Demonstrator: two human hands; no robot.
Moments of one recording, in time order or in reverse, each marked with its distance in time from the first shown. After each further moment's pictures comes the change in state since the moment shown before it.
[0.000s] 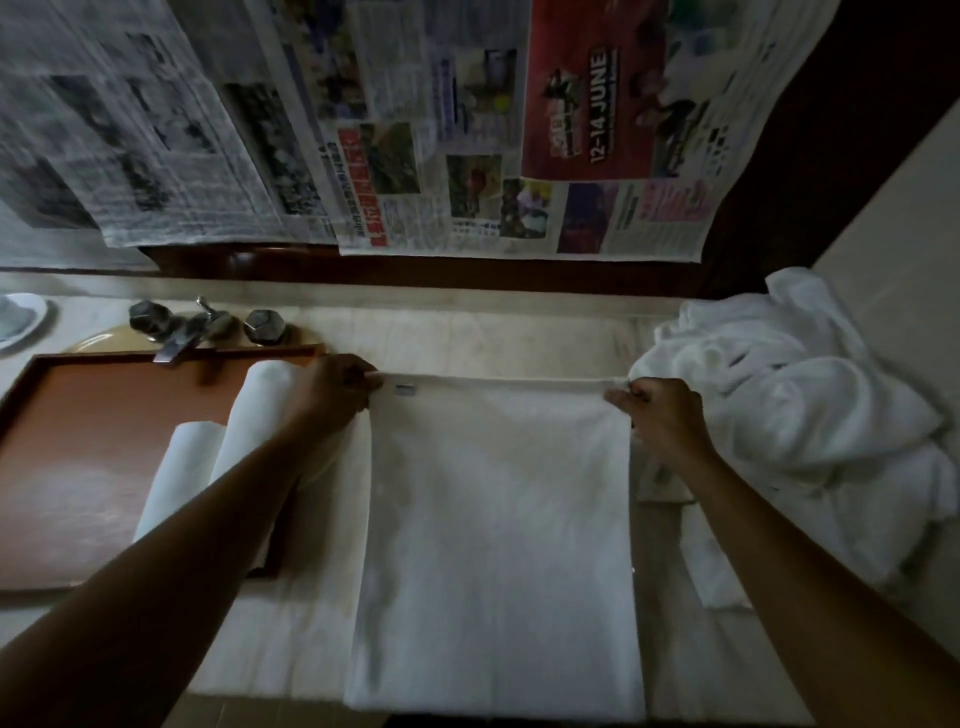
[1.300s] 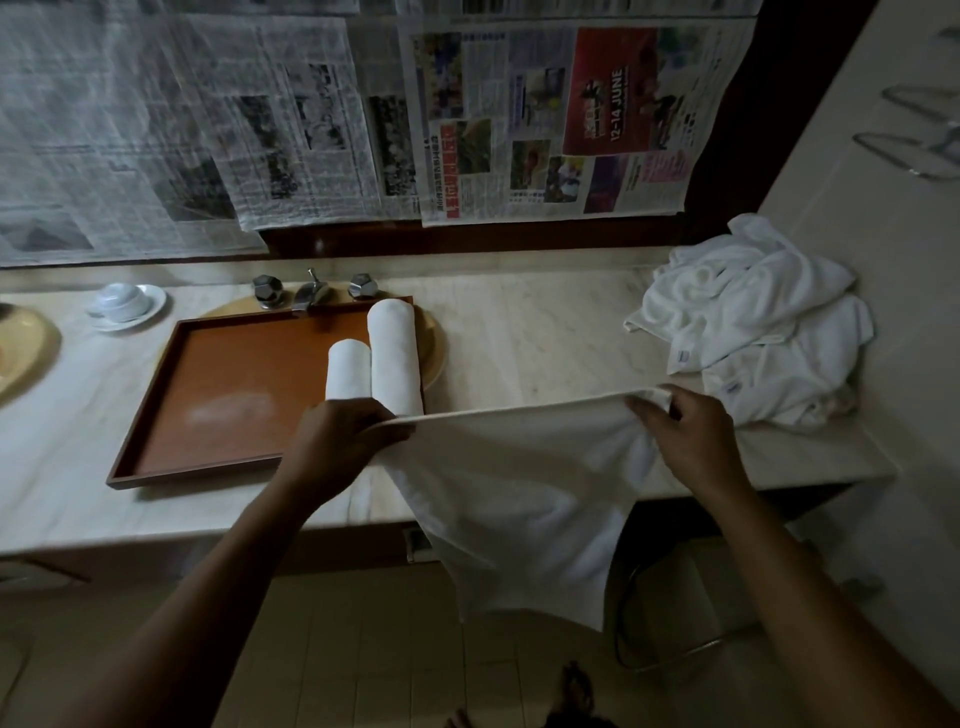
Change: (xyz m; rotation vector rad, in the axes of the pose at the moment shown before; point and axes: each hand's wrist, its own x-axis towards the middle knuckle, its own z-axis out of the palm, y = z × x) left_hand -0.268 -0.110 -0.168 -0.026 -0.129 0.336; right_hand -0.340 -0.135 0.052 0.152 0.245 -0.018
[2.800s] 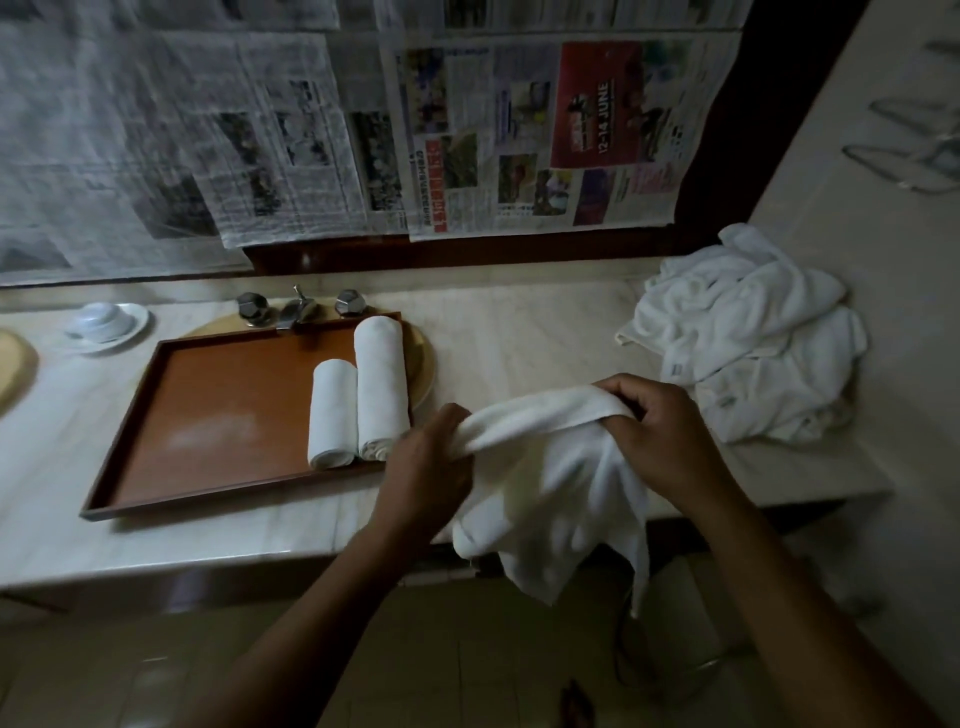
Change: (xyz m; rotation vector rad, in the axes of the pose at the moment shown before) left_hand 0.014 0.077 0.077 -0.077 0.140 0.098; right_hand 0.002 -0.064 -0.008 0.095 -0.162 -0.169
